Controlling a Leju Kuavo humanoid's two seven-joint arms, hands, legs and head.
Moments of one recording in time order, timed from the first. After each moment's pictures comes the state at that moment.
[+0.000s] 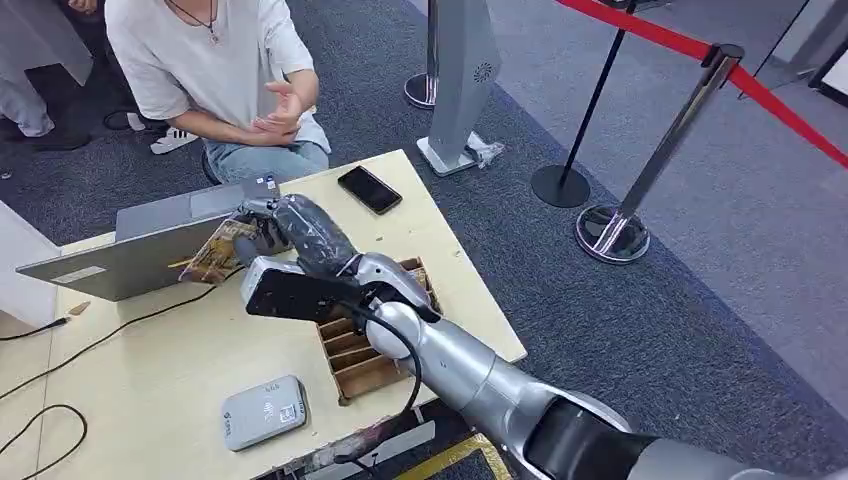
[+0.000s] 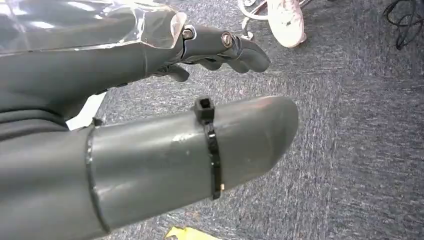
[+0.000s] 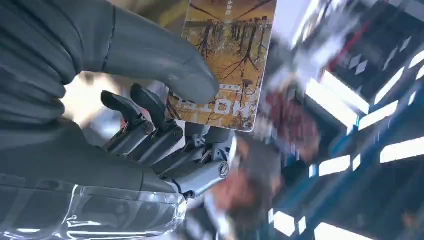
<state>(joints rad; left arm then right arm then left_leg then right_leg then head) -0.06 -0.14 1.27 -0.23 -1.17 0.52 -0.14 -0.52 0.04 0.49 -1.38 0.53 -0.18 -0.25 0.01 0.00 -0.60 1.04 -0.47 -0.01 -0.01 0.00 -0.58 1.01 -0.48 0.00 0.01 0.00</state>
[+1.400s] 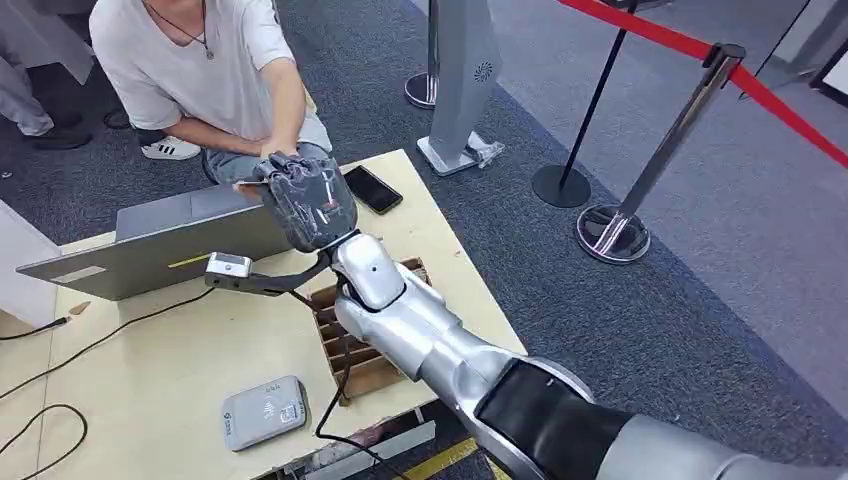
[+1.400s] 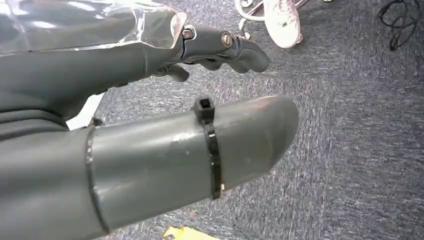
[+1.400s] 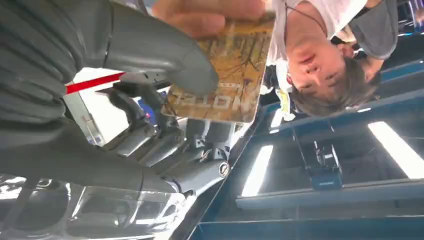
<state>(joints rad) -0.07 -0.14 1.27 -0.23 -1.18 0.52 -0.13 -0.71 0.16 0.41 -0.85 1.30 -0.65 -0.04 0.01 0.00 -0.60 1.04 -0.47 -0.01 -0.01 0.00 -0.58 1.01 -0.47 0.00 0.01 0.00</state>
